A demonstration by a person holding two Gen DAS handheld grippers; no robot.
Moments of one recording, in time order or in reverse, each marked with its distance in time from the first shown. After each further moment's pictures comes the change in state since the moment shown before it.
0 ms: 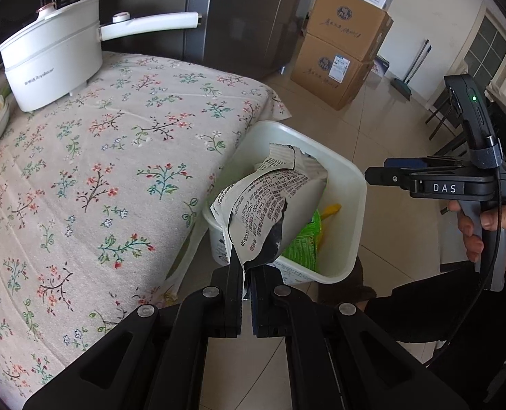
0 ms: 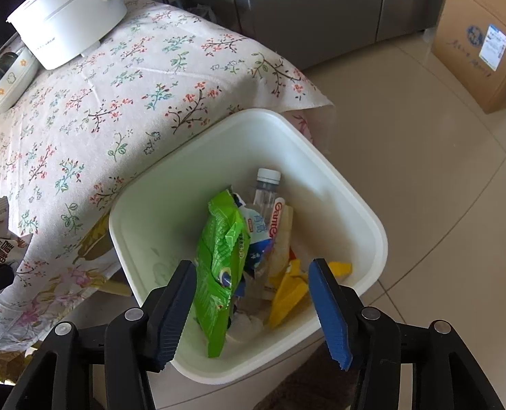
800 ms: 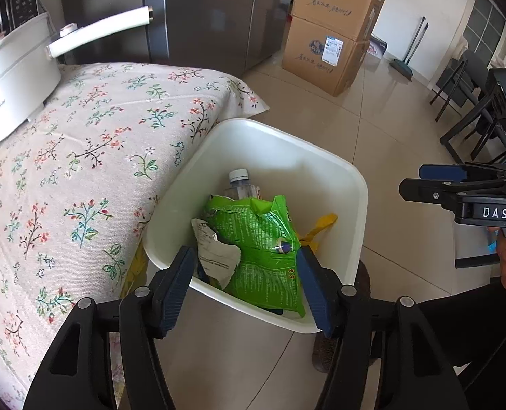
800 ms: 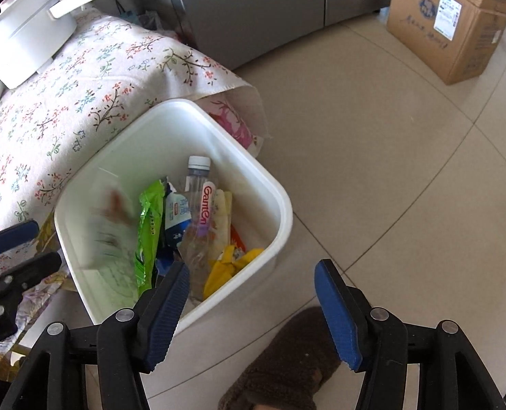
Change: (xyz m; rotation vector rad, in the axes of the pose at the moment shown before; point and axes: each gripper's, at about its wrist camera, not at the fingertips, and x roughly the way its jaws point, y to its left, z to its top) left arm 0.062 -0.055 0.026 0.067 0.027 0.059; right arm -0.011 -0.070 -0.024 0.091 0.004 -0.056
